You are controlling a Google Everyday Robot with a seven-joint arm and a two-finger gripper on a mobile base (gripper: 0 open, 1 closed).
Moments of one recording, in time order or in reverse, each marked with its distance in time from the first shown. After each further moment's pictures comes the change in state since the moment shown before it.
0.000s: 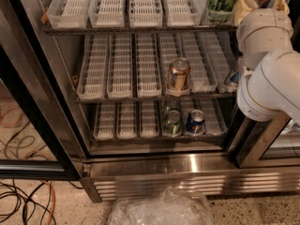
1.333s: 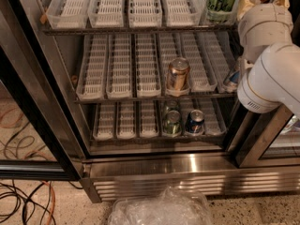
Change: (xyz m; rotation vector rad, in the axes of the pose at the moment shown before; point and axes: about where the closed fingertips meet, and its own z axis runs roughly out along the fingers) arm -0.001 -0.004 0.018 0.010 -0.012 -0.018
